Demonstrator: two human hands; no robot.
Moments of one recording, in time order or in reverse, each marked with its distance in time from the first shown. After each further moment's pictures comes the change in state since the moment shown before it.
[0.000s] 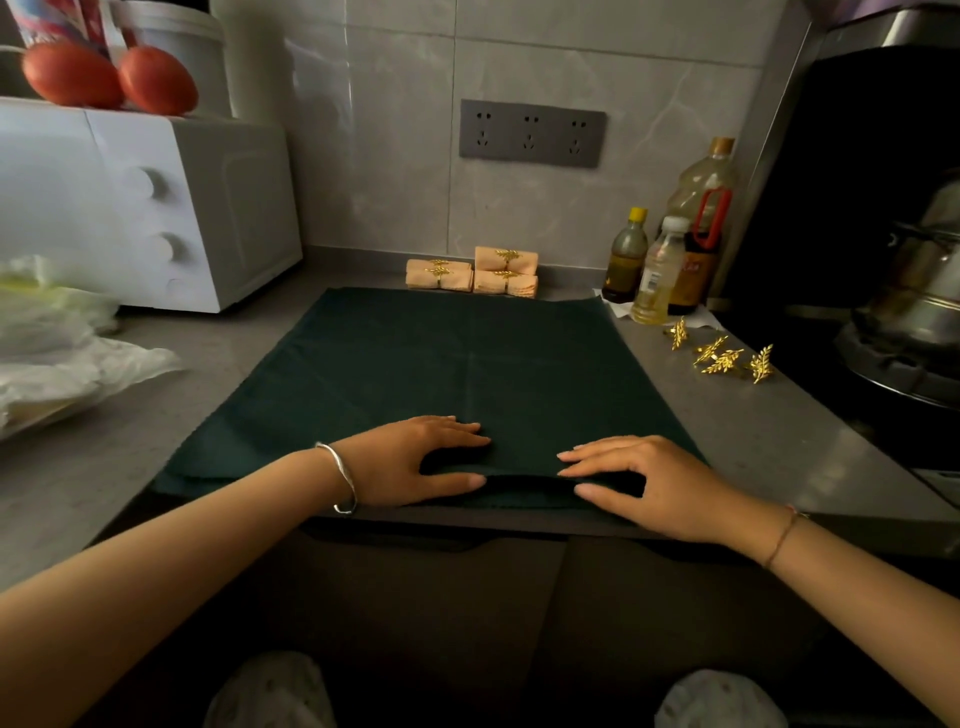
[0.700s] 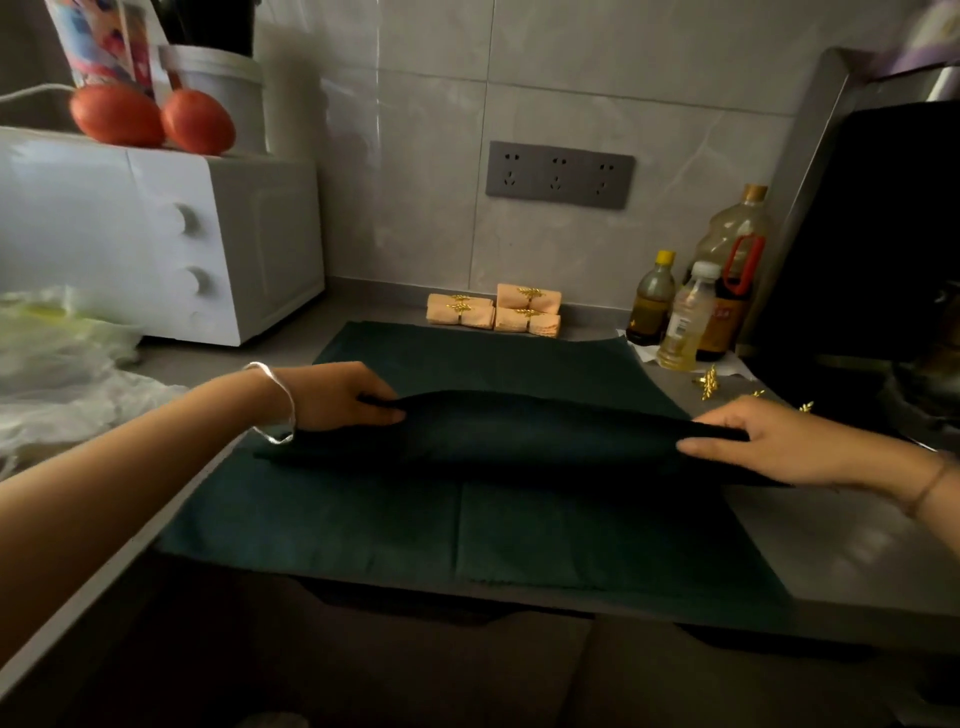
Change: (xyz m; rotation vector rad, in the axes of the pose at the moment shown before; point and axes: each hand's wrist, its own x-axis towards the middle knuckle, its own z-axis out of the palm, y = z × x) left_hand -0.011 -0.052 -0.105 -0.072 -0.032 -0.275; right_hand 0.031 0.020 -0.103 0.218 -0.140 0.234
